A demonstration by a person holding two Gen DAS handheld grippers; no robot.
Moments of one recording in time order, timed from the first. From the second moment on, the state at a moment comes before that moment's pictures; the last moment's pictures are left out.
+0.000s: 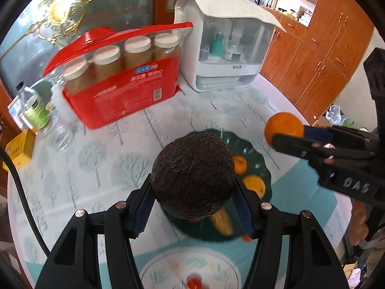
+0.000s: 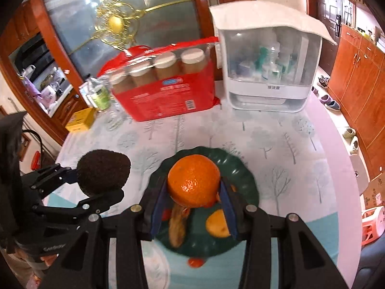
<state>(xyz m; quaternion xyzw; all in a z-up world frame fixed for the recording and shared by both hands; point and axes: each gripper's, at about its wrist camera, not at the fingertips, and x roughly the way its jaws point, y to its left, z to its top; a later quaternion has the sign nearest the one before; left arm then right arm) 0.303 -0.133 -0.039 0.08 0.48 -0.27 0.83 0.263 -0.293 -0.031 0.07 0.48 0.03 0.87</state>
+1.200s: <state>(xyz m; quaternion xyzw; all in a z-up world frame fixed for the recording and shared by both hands) 0.376 -0.194 -0.171 0.09 0.56 -0.24 0.79 0.334 -0.323 -0.181 0.06 0.57 0.06 0.81</state>
